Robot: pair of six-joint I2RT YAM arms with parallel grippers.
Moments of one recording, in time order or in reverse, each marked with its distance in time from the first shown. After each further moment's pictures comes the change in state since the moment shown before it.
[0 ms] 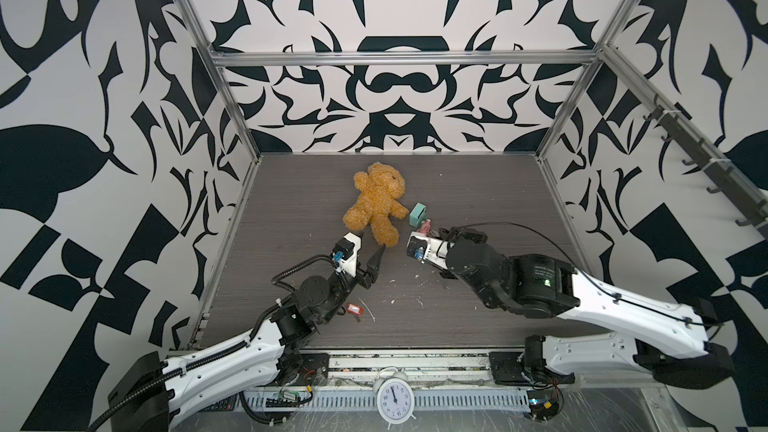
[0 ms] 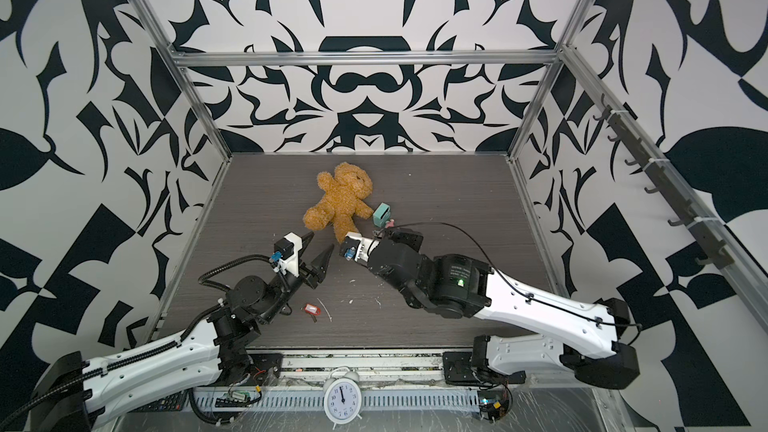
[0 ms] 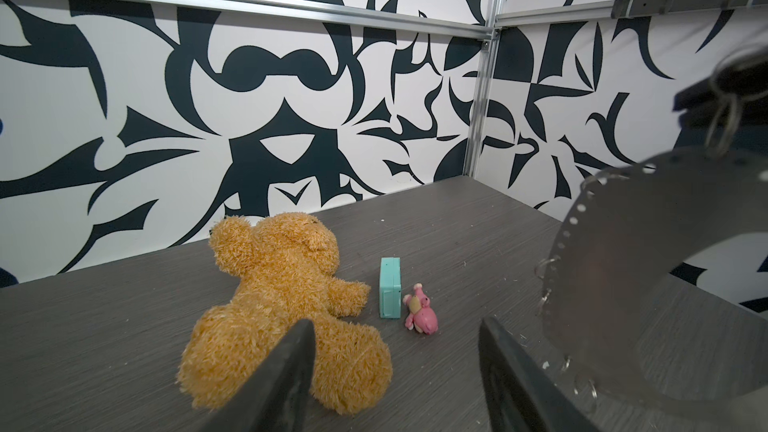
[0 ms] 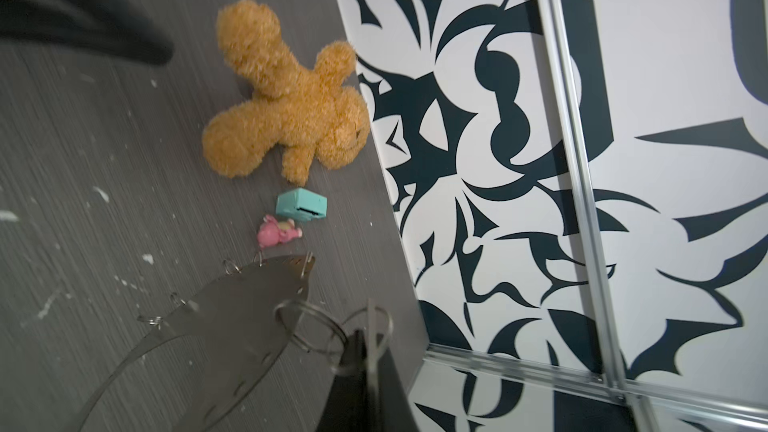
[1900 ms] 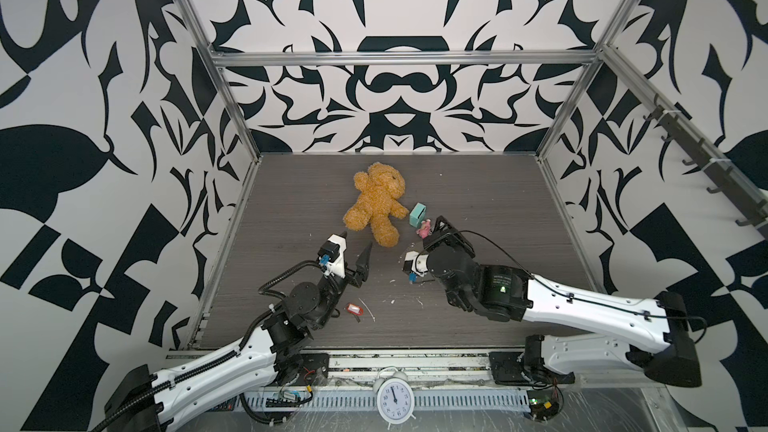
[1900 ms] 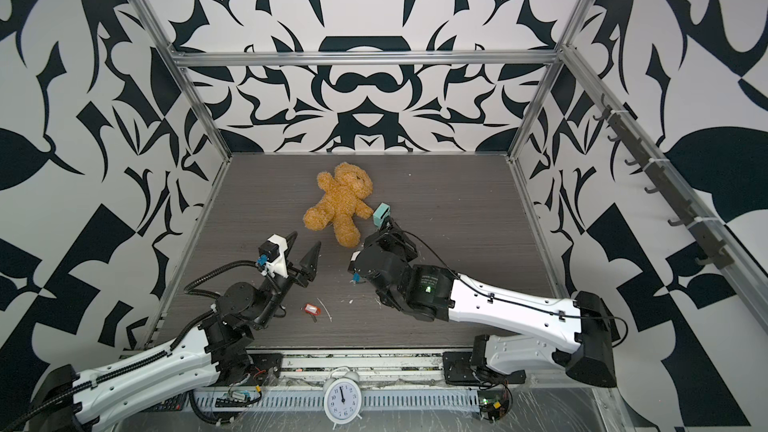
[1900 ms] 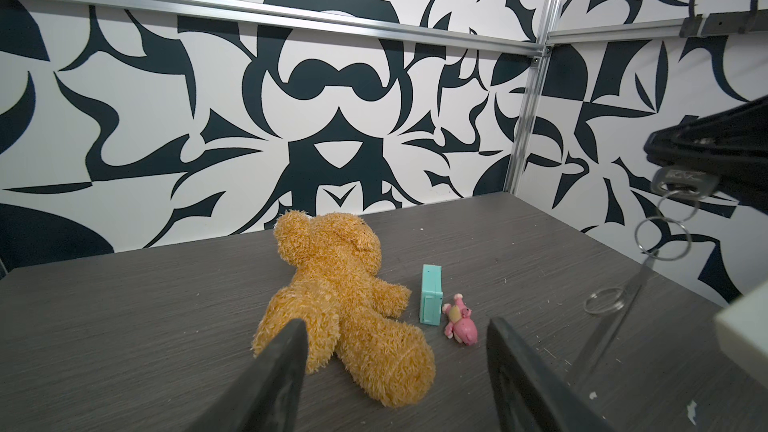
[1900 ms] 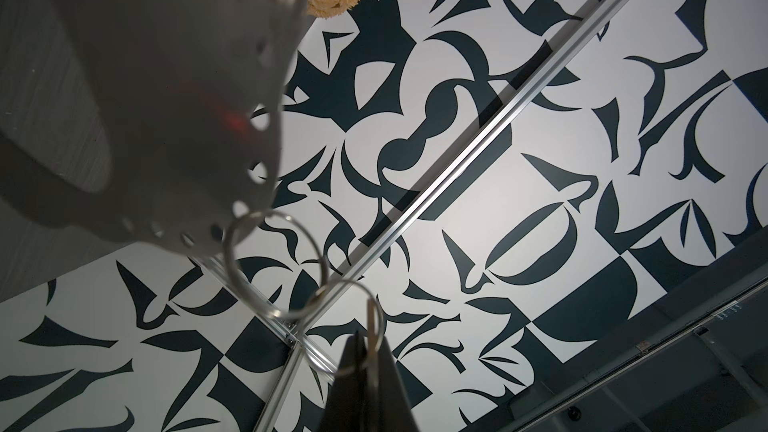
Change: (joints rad) left arm 0.000 -0.116 -0.042 -0.038 -0.129 0.008; right arm -0.032 0.026 -0.268 0.563 0.283 -1.196
